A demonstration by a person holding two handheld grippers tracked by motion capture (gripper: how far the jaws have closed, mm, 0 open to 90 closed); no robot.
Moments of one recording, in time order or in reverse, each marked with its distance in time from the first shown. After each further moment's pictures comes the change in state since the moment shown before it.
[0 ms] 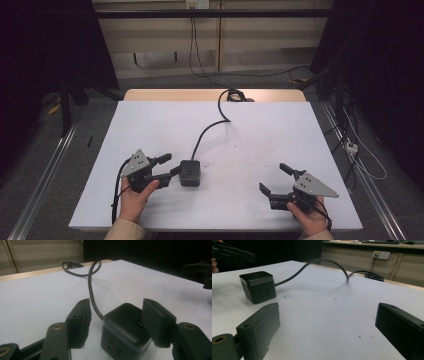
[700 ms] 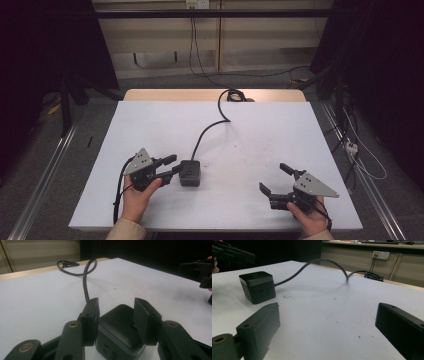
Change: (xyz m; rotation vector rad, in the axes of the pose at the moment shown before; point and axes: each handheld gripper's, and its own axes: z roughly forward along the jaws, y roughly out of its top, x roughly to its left) left arm -0.003 0.004 0.006 0.022 -0.022 0.008; right arm -0.001 0.000 0.000 0.002 -0.001 -0.005
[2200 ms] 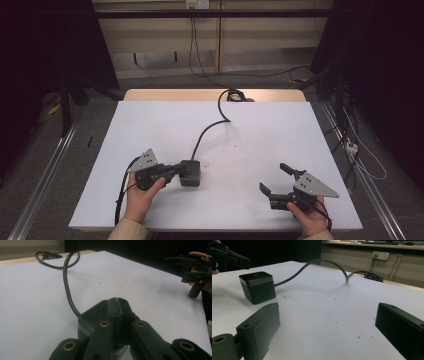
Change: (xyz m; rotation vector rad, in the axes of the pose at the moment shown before) left arm -0.004 0.000 0.008 0.058 -0.108 -0.024; right arm 0.000 0.000 0.000 -0.004 -0.002 -0.002
